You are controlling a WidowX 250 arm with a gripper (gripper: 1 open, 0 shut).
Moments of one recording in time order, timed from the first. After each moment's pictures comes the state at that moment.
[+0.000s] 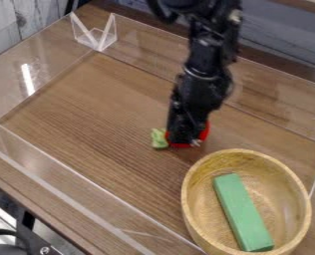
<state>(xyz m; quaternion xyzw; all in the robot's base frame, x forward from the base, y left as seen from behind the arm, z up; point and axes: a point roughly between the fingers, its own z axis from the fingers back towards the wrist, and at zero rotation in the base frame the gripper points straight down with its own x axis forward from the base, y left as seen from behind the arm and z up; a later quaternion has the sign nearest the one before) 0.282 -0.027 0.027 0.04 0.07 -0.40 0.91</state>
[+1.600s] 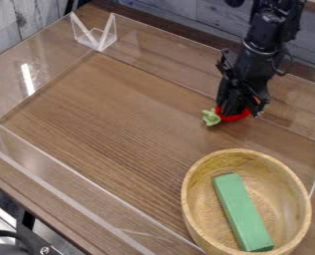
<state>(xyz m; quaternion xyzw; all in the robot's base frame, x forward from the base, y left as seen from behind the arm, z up) 0.354 -0.052 0.041 0.07 0.03 -0.30 0.95</state>
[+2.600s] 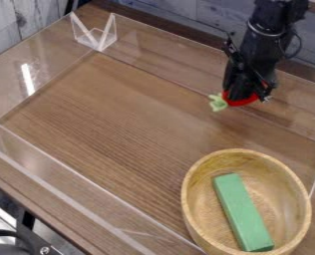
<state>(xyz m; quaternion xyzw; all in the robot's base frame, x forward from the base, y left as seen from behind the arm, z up) 0.355 -0.045 0.066 0.08 0.01 -0.29 0.95</state>
